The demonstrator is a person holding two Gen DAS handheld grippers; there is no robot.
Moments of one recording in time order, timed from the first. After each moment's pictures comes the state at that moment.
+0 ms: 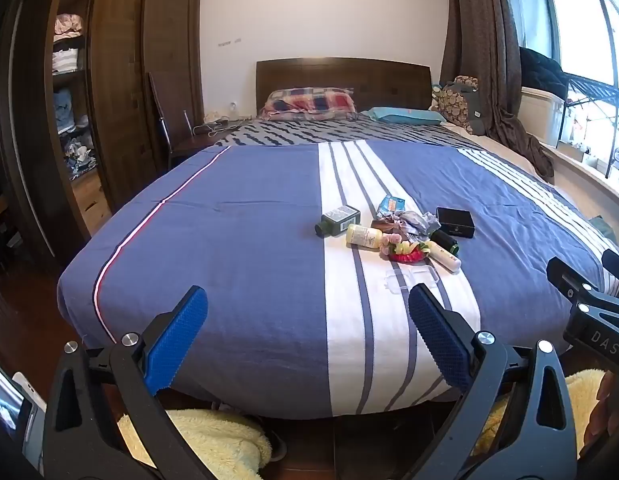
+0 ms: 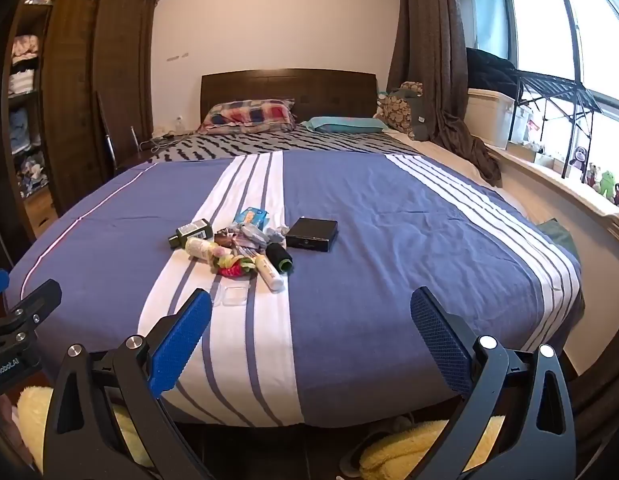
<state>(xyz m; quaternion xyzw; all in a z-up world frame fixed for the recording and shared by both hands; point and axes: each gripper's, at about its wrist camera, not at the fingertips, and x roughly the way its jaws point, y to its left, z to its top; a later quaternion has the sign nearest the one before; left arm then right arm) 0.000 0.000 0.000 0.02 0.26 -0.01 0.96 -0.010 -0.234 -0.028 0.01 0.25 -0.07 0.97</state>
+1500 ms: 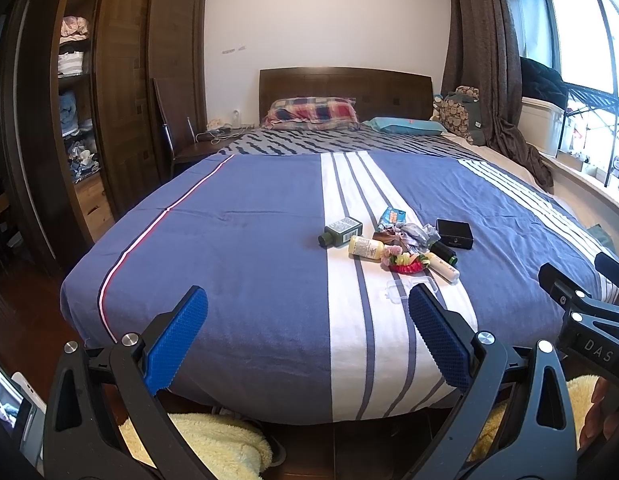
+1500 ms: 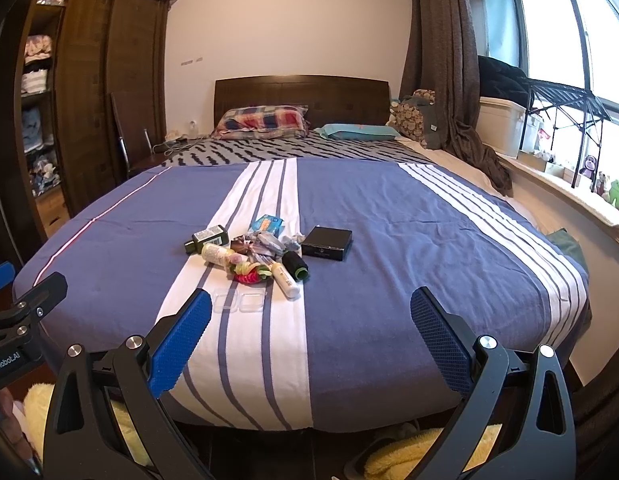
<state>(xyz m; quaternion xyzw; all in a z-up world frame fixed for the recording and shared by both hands) -0.007 0.005 0.013 0.01 0.25 0.00 0.97 -0.014 -0.225 -0.020 0.01 0.24 -0.05 0.97</state>
